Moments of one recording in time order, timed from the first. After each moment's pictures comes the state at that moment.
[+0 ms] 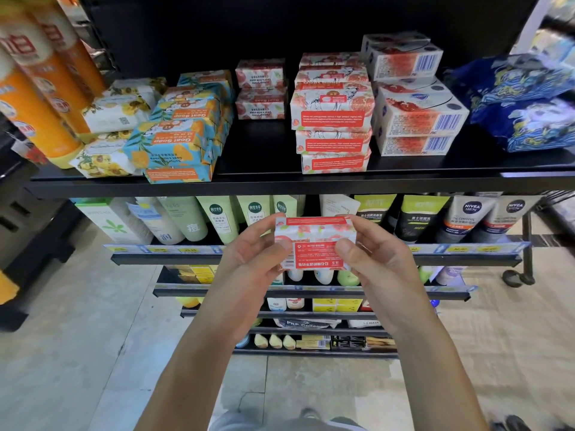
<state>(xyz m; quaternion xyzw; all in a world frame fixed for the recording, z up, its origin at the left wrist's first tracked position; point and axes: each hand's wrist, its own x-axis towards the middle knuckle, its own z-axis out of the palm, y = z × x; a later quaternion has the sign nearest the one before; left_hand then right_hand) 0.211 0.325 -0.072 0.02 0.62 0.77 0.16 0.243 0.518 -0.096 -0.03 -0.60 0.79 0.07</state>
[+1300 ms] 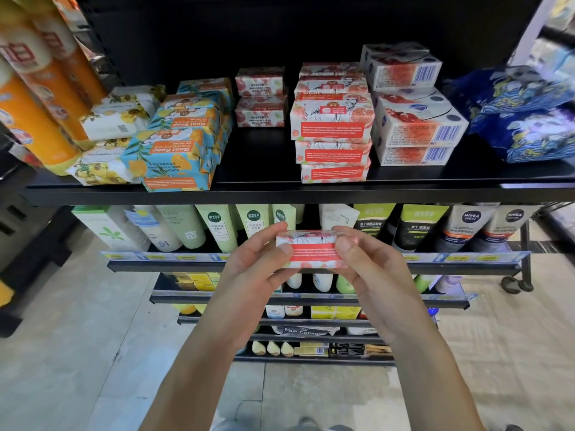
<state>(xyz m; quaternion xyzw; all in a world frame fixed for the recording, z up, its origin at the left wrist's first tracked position) 0.203 0.326 -0.077 0.02 0.59 0.78 0.18 0.235 0.515 -0.094 -0.08 -0.59 0.81 0.03</state>
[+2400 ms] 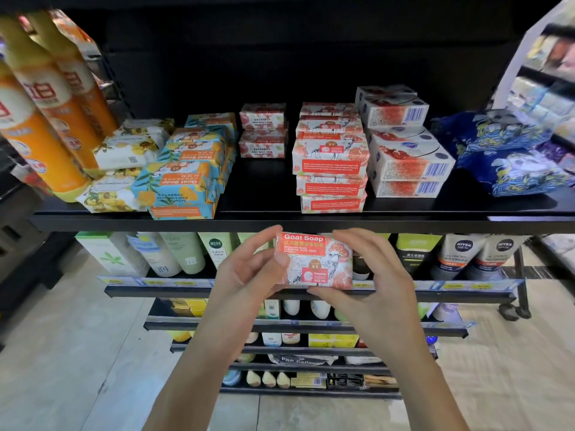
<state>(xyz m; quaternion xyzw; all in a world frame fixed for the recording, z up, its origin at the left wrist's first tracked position) 0.196 0.328 -0.052 0.09 0.64 0.76 0.09 0.235 0.517 -0.073 0.06 -0.84 0.47 0.25</state>
